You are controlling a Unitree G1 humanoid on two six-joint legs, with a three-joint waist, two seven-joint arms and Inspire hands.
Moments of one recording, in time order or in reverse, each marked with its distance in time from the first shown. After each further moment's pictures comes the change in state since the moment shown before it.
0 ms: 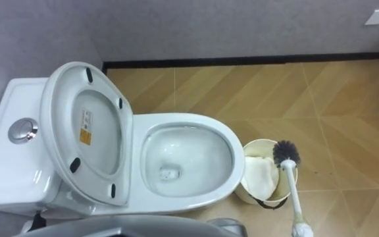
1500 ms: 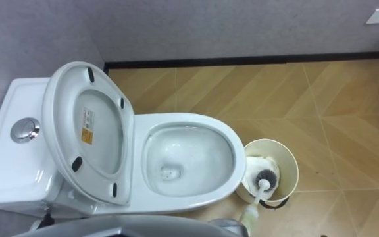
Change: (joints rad) left arm -0.007 0.004 -0.014 0.024 0.031 0.002 -0.062; right arm -0.048 0.000 0.005 0.011 -0.083 0.023 0.029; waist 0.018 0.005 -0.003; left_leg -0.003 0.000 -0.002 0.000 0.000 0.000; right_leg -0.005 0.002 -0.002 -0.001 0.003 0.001
